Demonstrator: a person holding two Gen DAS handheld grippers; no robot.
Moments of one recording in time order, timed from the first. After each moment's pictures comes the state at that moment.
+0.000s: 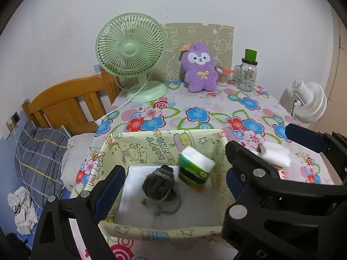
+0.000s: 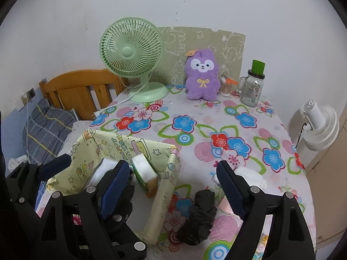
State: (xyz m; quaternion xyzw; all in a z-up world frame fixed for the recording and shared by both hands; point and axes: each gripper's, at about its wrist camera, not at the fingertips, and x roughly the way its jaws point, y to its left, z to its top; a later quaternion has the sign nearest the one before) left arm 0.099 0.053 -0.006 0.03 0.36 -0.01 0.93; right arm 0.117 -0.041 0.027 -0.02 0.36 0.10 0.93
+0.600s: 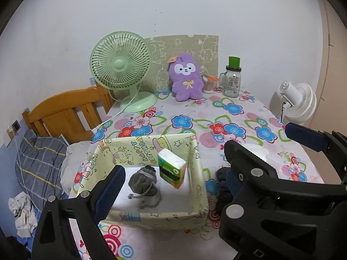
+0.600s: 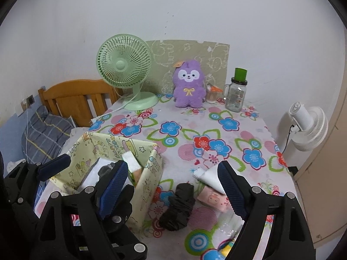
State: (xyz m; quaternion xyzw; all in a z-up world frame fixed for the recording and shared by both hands) left arm 0.064 0.018 0.014 0.05 0.33 -0.03 0.94; right arm 0.076 -0.079 0.049 -0.01 0.33 0.08 0.94
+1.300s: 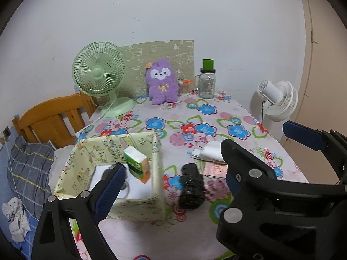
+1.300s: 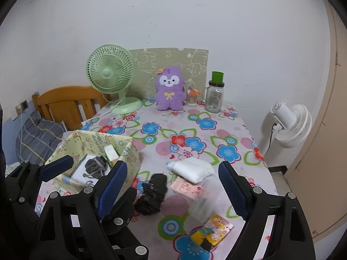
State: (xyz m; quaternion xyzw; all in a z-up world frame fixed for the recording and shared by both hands) left arm 0.032 -0.034 0.016 0.05 0.32 -0.07 0.94; right arm 0.032 -0.131 0.054 -0.01 0.31 0.05 0.95
